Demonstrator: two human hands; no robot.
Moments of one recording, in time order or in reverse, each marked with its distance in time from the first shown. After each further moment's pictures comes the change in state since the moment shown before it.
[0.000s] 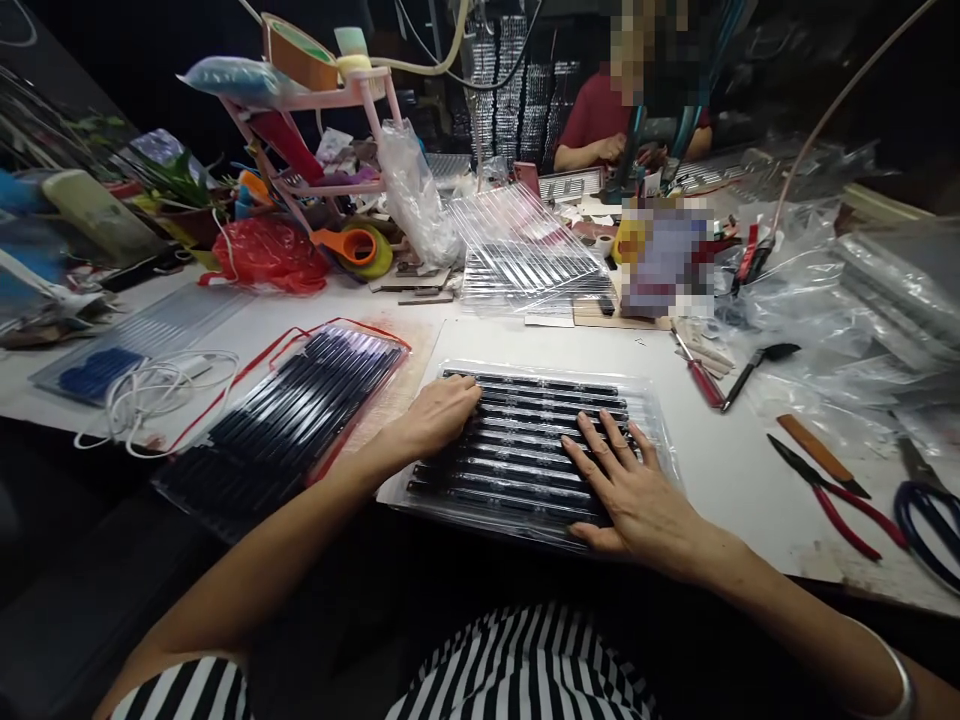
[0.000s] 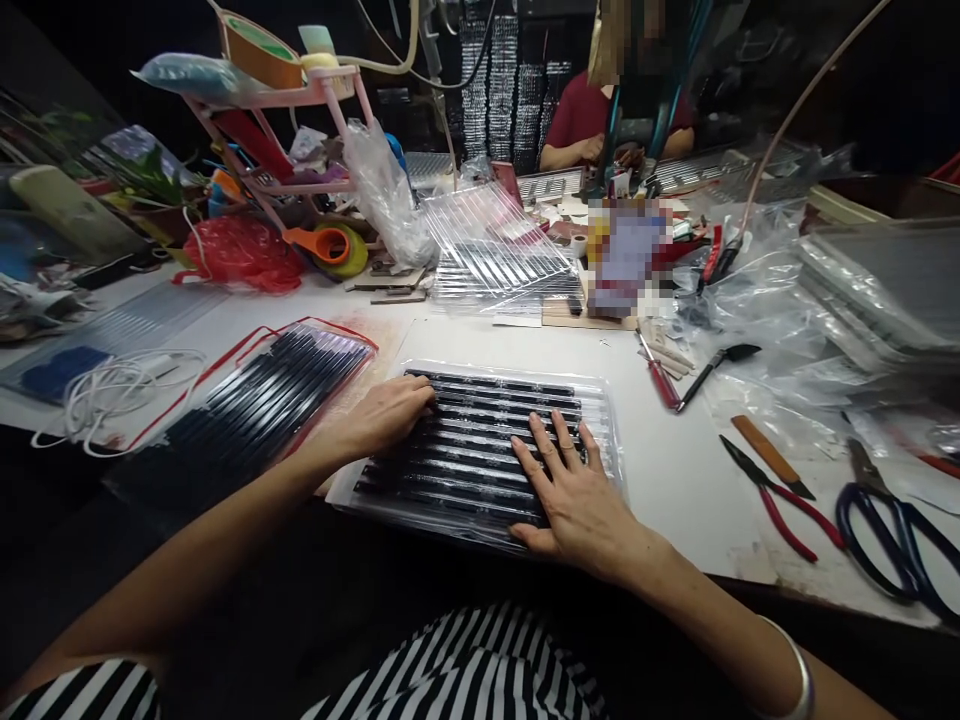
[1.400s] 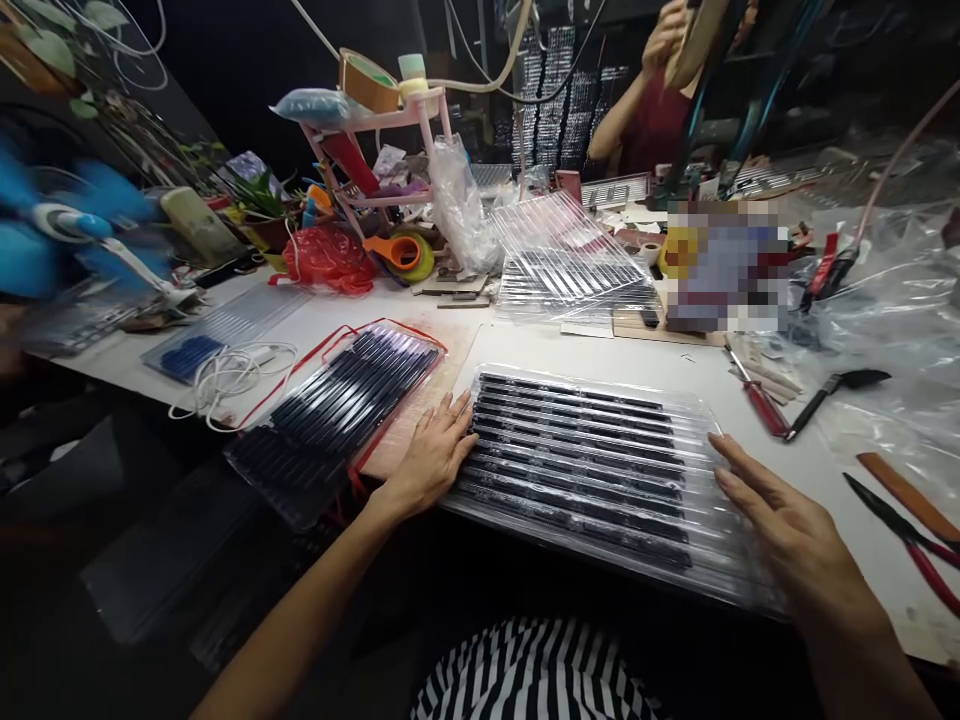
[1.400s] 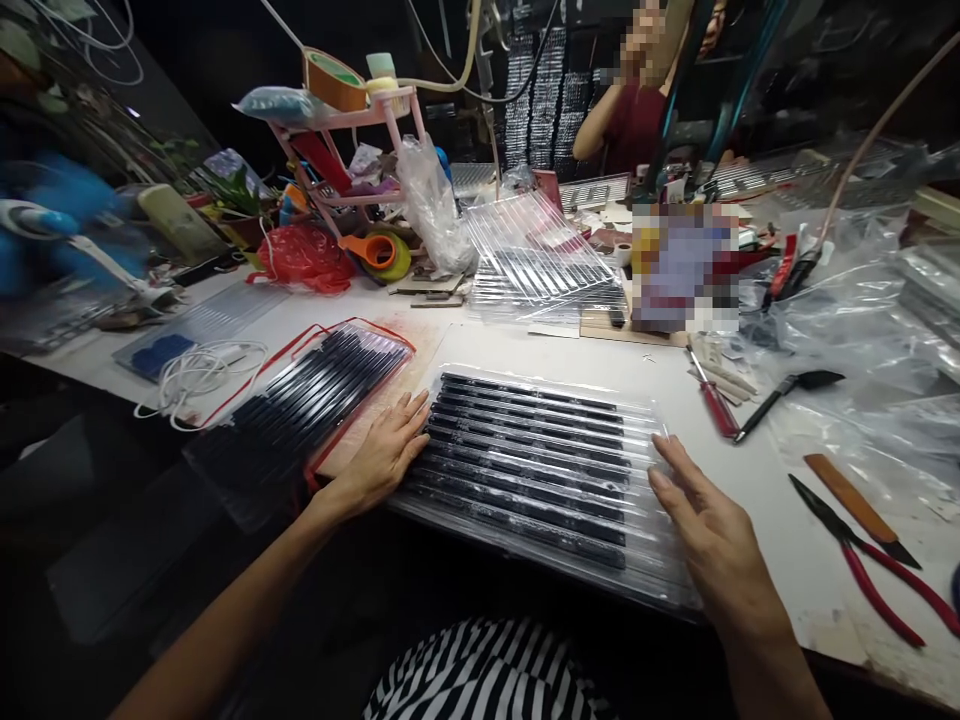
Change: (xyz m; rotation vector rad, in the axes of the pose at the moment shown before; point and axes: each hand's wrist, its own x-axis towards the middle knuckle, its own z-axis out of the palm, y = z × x) left_hand -0.076 -0.002 0.042 -0.365 0.165 -0.316; right_hand -0.021 0.022 -0.028 1.126 0.367 1.077
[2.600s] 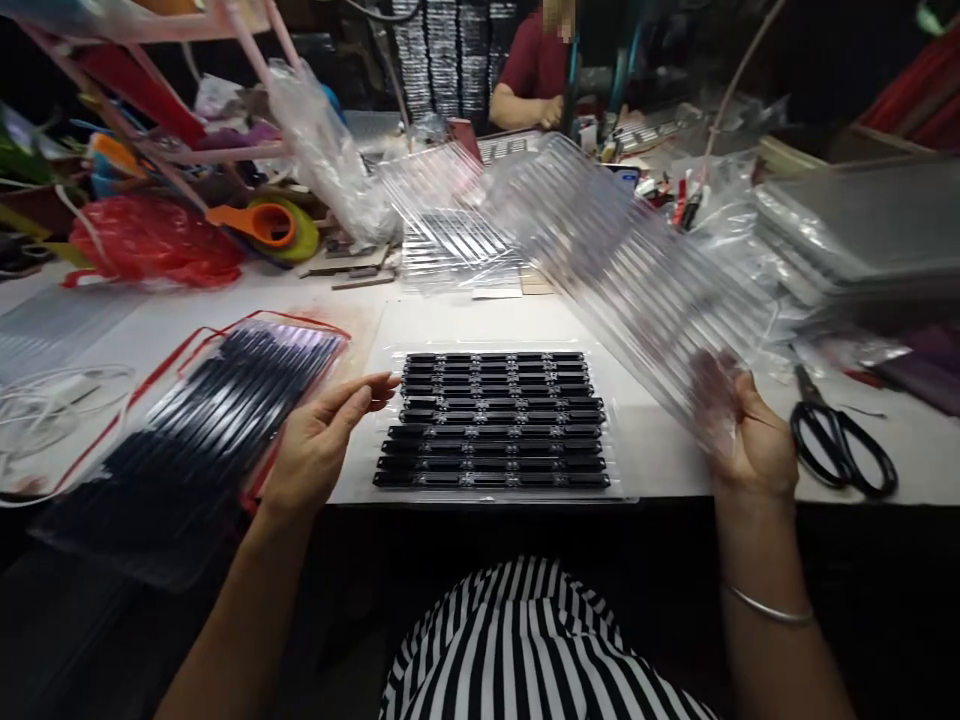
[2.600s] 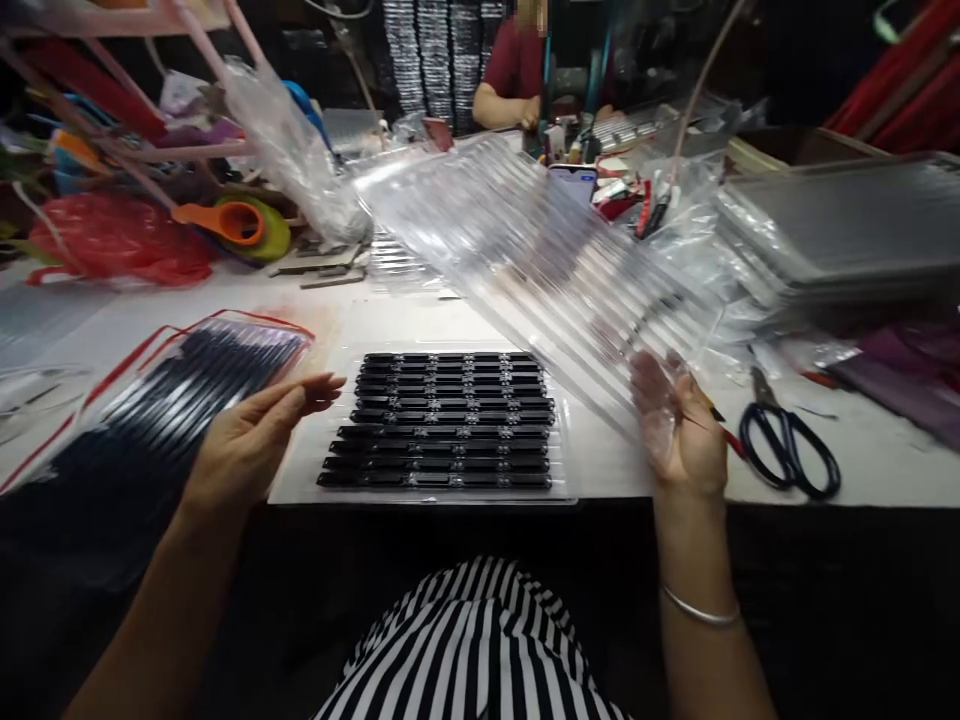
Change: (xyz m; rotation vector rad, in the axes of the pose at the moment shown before) left_hand 0.015 0.040 -0.031 -0.992 0.230 -0.202; right_hand 0.037 0.033 -0.059 0.930 0.290 -0.009
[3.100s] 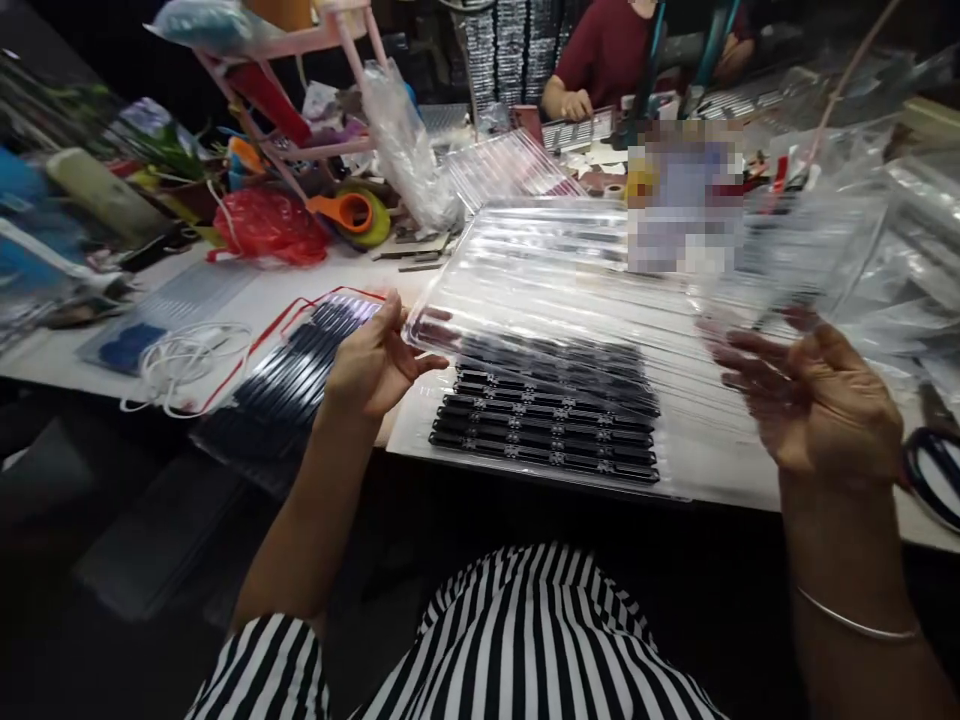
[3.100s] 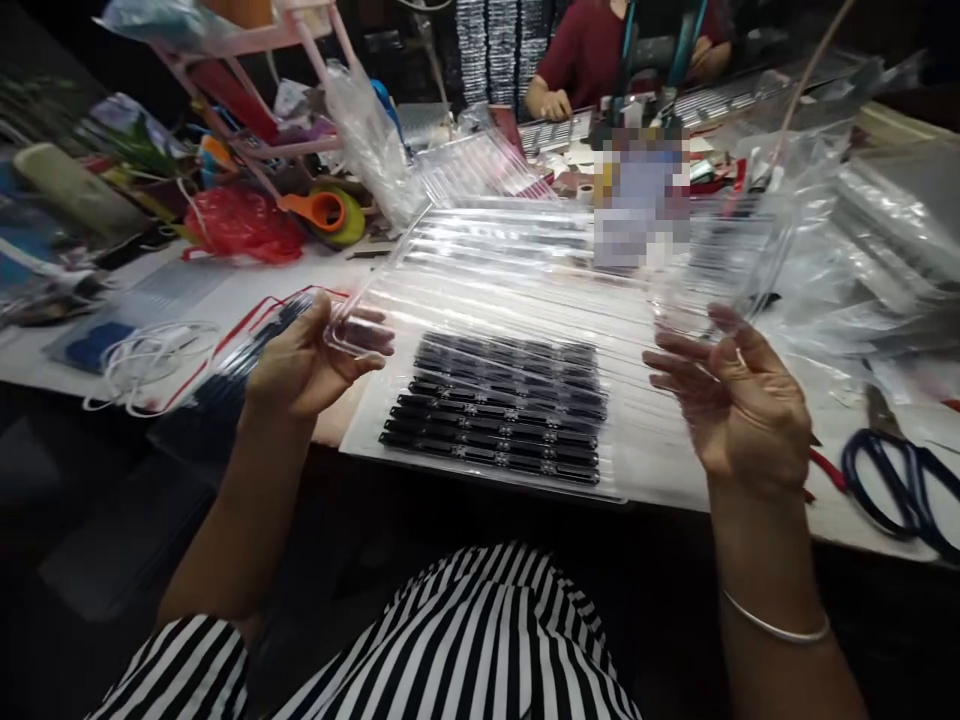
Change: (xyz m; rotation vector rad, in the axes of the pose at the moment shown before) left_hand 0.022 0.052 0.002 -0.508 -0.125 -0.220; right_hand -0.025 -0.021 0.053 -0.201 -0.268 -0.101
